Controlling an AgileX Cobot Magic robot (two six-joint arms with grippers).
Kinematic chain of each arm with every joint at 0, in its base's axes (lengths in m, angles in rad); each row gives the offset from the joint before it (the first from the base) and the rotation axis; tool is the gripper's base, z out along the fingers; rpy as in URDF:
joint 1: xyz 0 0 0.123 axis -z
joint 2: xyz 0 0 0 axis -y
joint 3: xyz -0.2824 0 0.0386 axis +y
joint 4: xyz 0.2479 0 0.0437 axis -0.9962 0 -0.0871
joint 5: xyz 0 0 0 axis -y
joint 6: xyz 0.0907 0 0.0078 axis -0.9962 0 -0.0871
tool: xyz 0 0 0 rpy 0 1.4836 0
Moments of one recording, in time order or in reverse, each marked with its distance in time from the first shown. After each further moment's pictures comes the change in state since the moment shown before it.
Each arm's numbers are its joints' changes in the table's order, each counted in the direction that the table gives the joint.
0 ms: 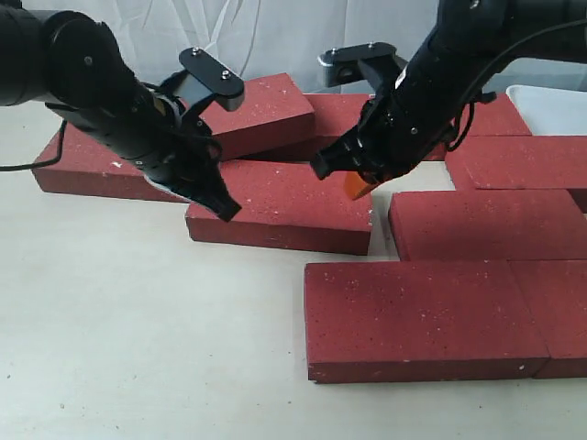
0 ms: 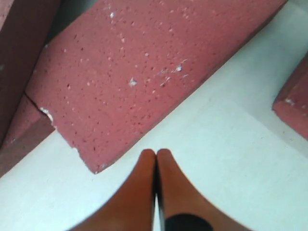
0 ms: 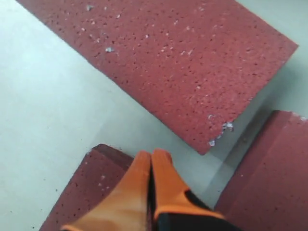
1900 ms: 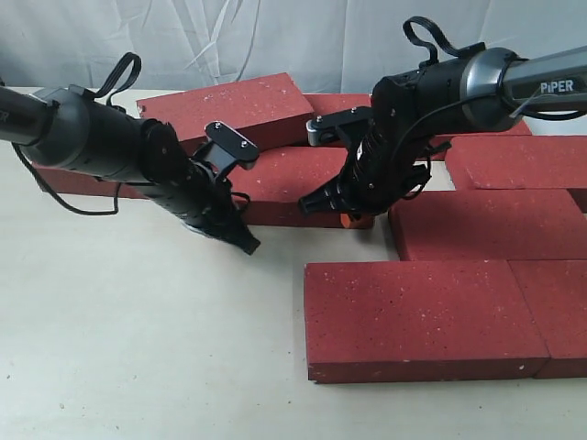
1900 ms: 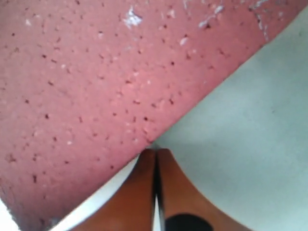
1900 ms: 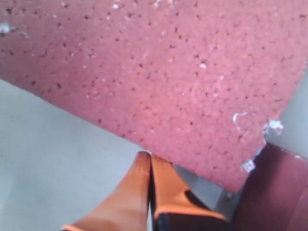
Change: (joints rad) left arm -0.029 -0.357 -0.009 0.121 0.335 -0.099; right arm -0.039 -0.256 0.000 0.239 0.253 -0.306
